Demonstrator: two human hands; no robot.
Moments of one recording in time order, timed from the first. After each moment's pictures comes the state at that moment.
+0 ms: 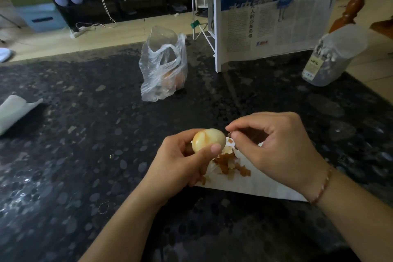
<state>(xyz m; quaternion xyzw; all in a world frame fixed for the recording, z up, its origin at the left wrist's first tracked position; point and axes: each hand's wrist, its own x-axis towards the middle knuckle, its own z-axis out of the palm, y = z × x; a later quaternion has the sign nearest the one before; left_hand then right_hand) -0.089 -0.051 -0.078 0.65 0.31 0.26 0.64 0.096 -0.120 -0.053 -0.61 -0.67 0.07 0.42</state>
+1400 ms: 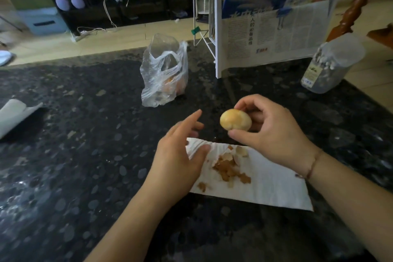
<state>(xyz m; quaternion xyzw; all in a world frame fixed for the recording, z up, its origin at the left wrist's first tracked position) -0.080 -0.041 -0.090 0.80 0.40 0.32 0.31 0.115 -0.092 -0.058 -0.69 -0.58 0.19 0.40</state>
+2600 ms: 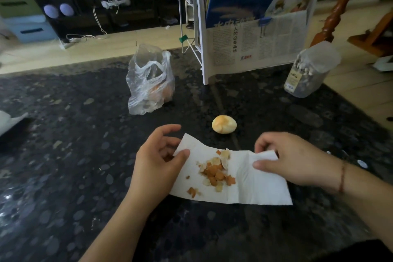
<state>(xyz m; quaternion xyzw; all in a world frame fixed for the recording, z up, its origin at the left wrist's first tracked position) -0.082 -0.041 -0.088 0.70 0.47 0.34 0.42 0.160 -0.133 -0.052 -0.78 -0.55 0.26 0.14</state>
